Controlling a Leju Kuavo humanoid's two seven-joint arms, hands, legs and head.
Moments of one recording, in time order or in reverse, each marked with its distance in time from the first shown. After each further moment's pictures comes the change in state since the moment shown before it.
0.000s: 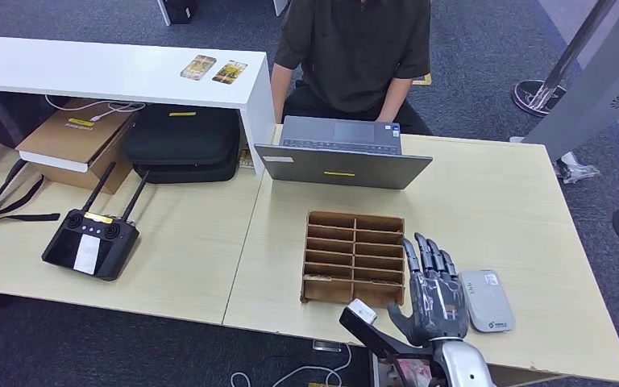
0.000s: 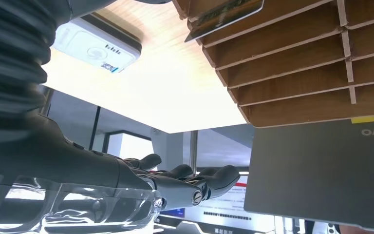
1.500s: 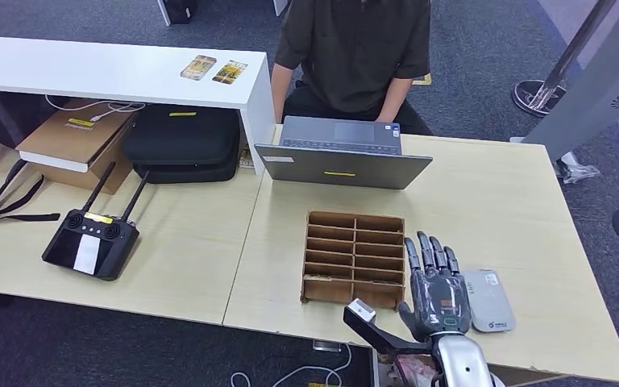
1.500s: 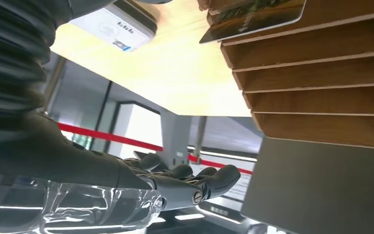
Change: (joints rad) left arm -0.019 0.001 -0.006 0.000 -0.040 -0.023 0.017; right arm -0.048 -0.058 0.036 0.032 0.109 0.053 0.051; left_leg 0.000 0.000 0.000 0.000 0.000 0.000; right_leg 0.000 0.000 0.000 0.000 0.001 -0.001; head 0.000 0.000
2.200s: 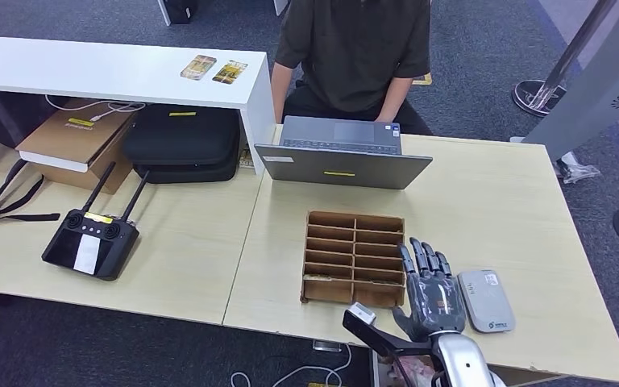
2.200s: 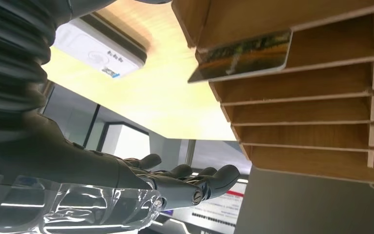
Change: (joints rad) left arm 0.004 0.003 0.008 0.000 0.014 0.014 -0.004; right arm -0.011 -0.013 0.002 0.058 -0.110 -0.005 -0.039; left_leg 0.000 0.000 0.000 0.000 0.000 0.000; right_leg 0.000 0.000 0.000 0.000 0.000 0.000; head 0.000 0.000
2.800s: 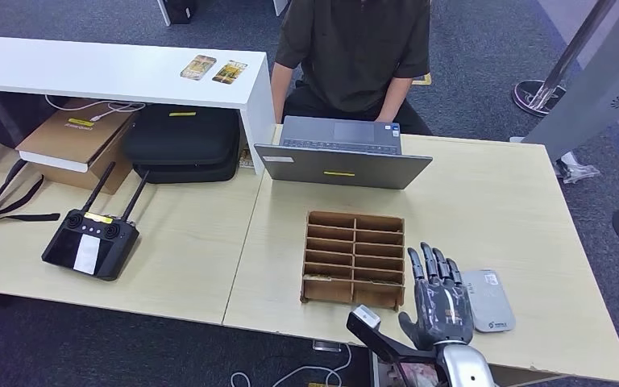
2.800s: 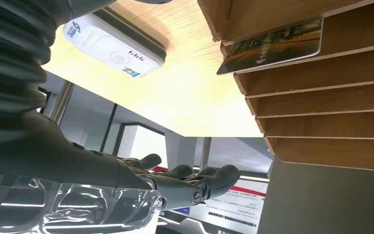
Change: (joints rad) left arm 0.000 -0.001 0.000 0.000 -0.020 -0.006 0.001; right arm 0.057 0.010 -0.016 -0.069 0.036 -0.001 0.054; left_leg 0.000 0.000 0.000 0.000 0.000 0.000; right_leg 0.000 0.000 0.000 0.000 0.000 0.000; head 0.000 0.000
